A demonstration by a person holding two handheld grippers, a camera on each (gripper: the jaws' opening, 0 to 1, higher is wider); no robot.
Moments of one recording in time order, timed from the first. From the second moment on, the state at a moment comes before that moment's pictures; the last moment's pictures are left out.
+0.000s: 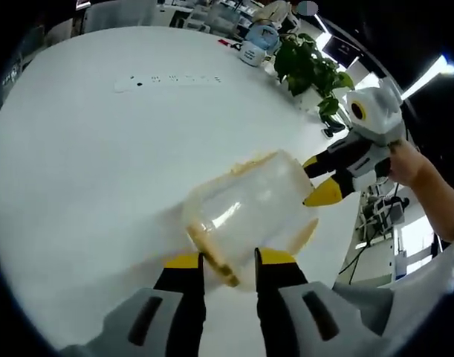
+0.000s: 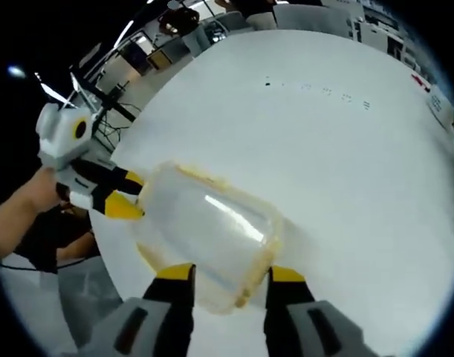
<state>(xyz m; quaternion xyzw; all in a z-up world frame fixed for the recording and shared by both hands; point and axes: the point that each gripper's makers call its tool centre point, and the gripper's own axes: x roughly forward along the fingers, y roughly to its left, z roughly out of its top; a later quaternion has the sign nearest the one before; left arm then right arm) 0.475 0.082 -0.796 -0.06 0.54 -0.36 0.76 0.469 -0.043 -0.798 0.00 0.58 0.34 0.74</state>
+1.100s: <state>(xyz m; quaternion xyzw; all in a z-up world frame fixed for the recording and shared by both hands) 0.480 0.090 -0.779 -0.02 0.53 -0.39 0.75 0.468 -0.048 -0.786 -0.09 0.55 0.41 0.72</state>
